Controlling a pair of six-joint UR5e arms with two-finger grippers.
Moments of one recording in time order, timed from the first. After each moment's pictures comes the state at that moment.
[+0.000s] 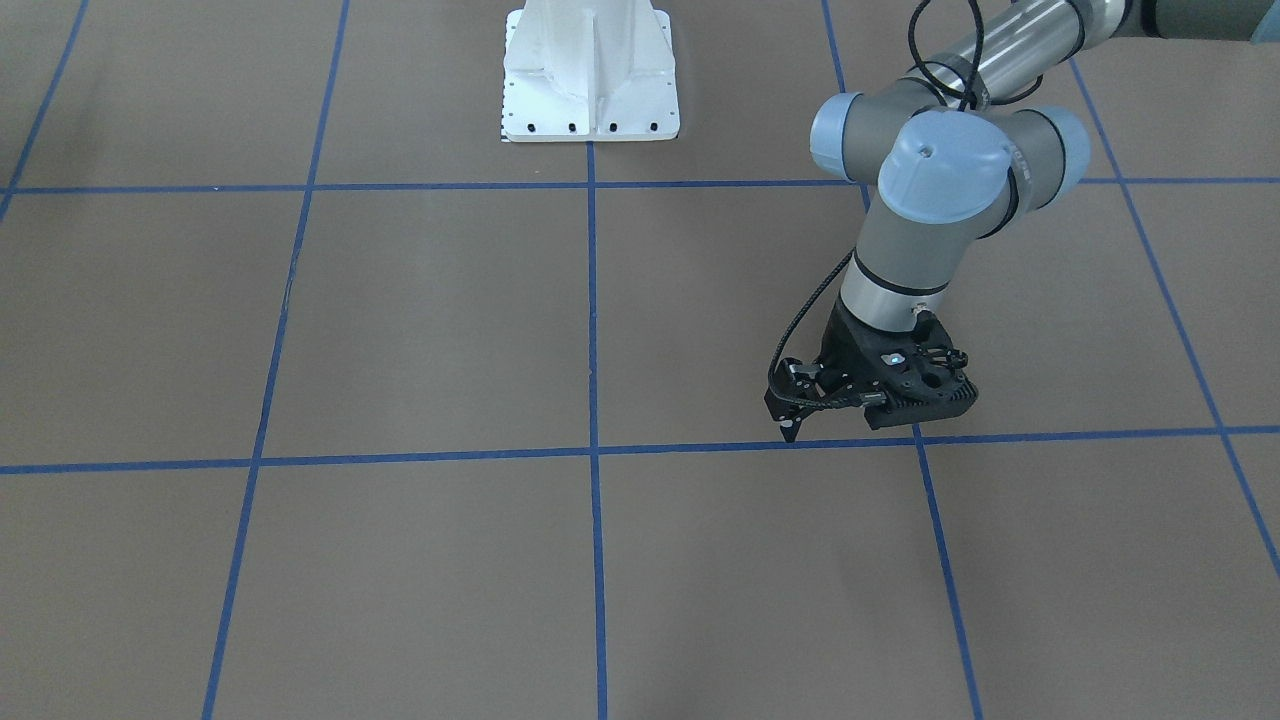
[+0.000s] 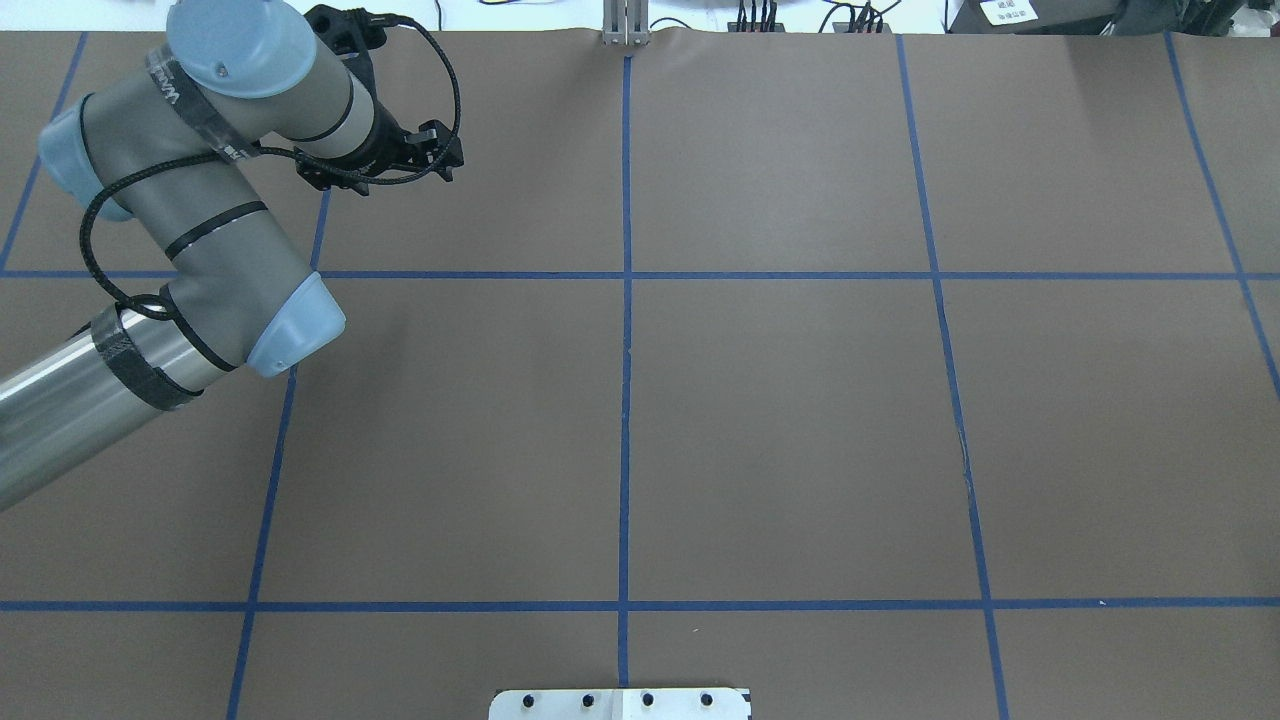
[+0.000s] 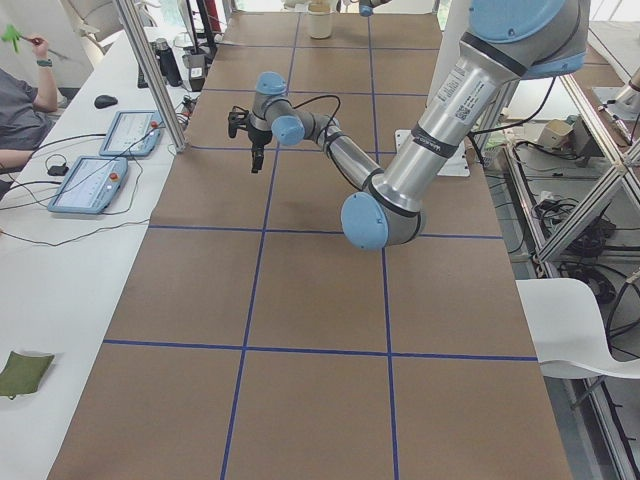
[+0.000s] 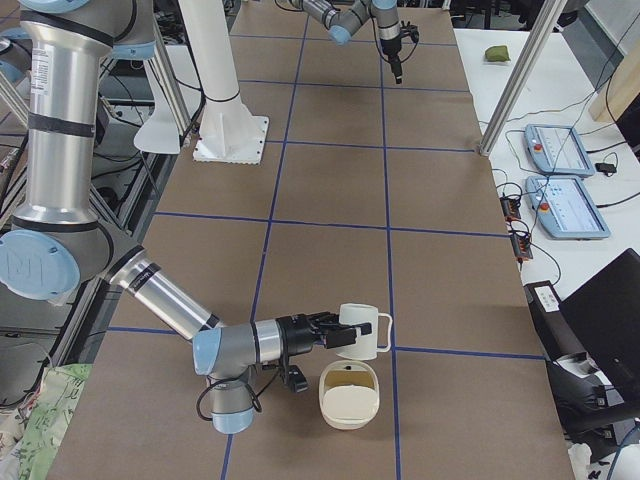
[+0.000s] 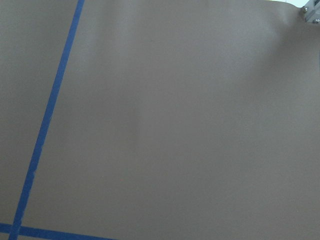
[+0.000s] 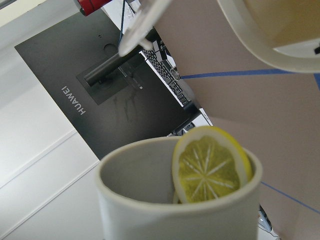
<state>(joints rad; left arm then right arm) -0.84 -2.21 -1.56 -1.79 -1.89 -1.17 1.51 -1.71 1.00 0.80 1.87 3.05</state>
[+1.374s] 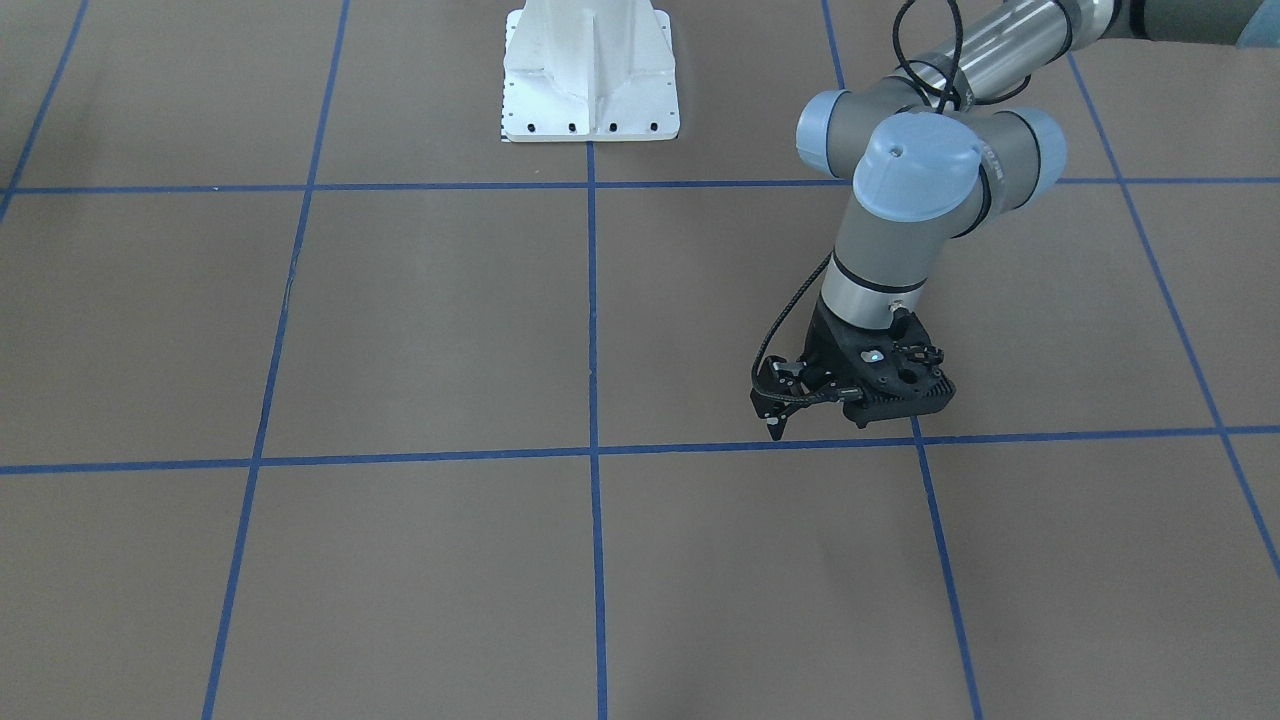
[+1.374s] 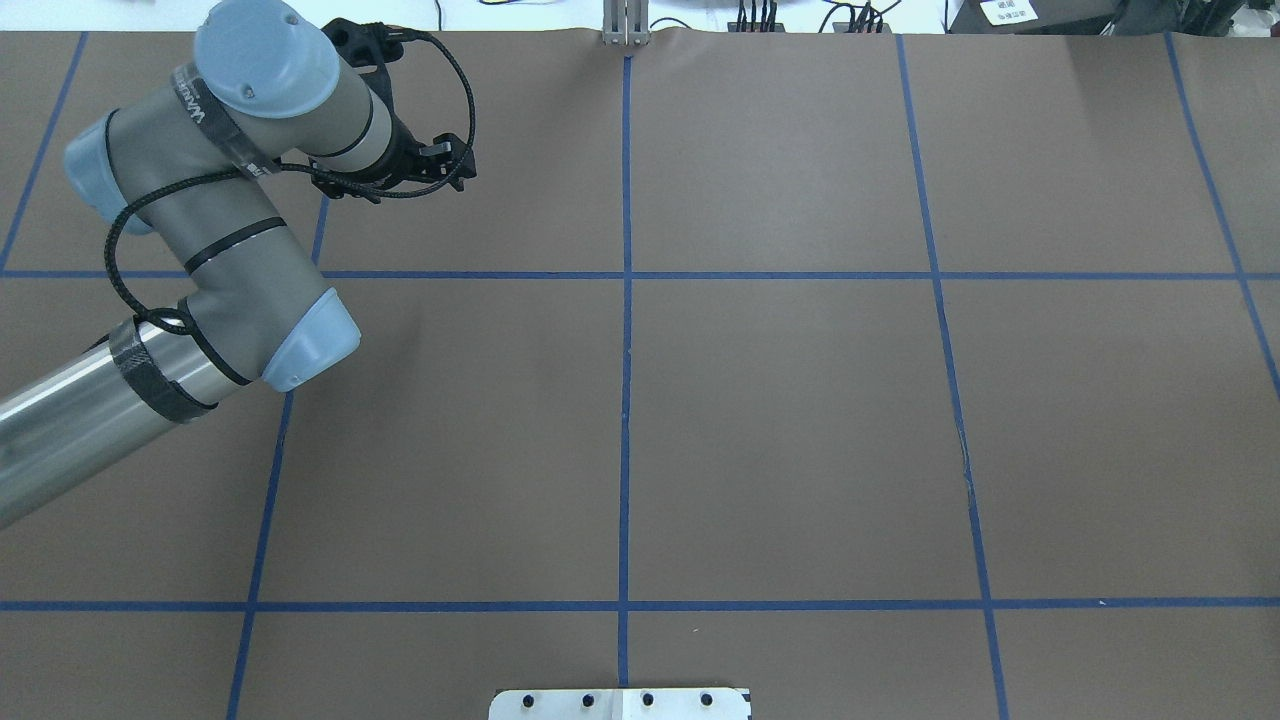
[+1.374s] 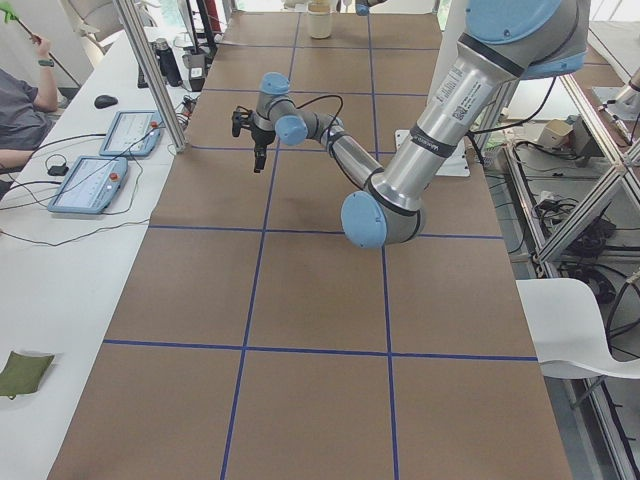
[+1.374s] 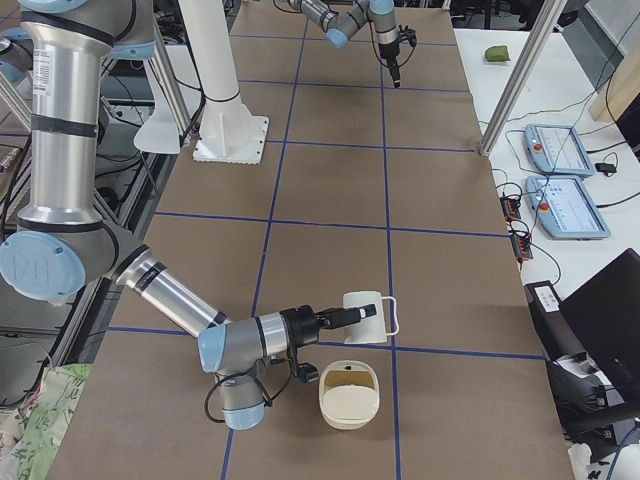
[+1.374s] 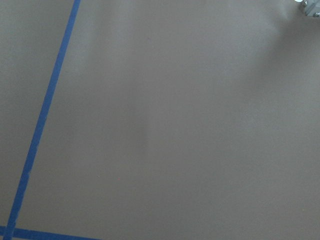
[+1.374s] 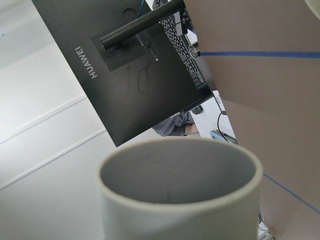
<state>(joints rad) -0.81 -2.22 -1.56 -1.78 -1.86 -1.17 1.51 -1.70 1.01 0.84 1.88 2.70</state>
